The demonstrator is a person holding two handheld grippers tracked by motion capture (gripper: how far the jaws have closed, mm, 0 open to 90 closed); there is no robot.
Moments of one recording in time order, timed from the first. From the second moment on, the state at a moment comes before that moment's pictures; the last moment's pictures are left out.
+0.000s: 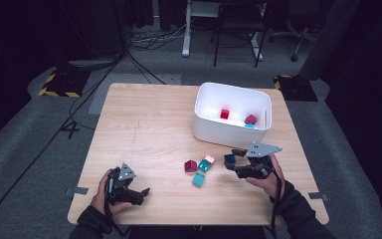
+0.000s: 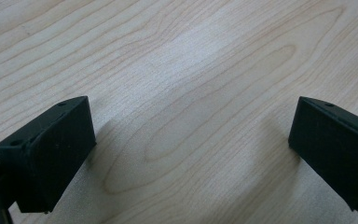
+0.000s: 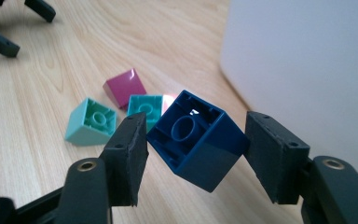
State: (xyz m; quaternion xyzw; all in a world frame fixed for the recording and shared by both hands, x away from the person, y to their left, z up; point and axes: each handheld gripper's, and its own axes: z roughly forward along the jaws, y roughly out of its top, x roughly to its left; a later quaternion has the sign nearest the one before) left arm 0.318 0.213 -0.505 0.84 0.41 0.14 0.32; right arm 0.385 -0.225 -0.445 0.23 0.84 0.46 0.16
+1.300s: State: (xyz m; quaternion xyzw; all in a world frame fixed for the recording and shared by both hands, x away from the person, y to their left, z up) left arm 0.318 0.213 -0.504 0.84 0.41 0.14 0.32; right arm 0.403 -0.258 -0.331 0.27 0.78 0.50 0.26
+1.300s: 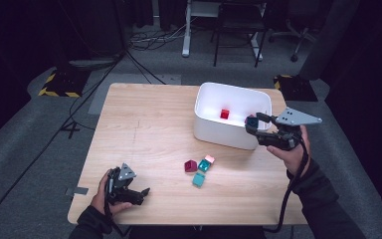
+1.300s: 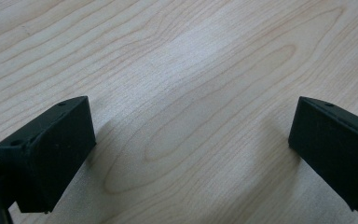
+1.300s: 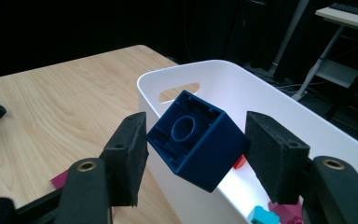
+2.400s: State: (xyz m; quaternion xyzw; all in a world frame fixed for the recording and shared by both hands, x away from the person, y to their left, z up) left arm 0.318 0.213 -0.504 0.84 0.41 0.14 0.32; right arm 0.482 -0.248 -0.331 0.35 0.78 0.44 0.27
